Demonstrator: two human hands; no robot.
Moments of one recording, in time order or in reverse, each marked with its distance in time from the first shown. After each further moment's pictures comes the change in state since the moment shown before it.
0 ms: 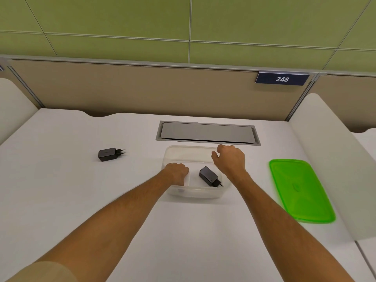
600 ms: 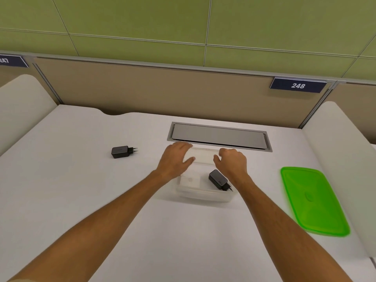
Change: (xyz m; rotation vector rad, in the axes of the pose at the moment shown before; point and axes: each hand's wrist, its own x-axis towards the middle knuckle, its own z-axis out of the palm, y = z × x) left_hand -0.046 -0.034 -0.016 -0.443 0.822 0.014; right_hand 0.004 -0.028 0.007 -0.014 -0.044 -0.062
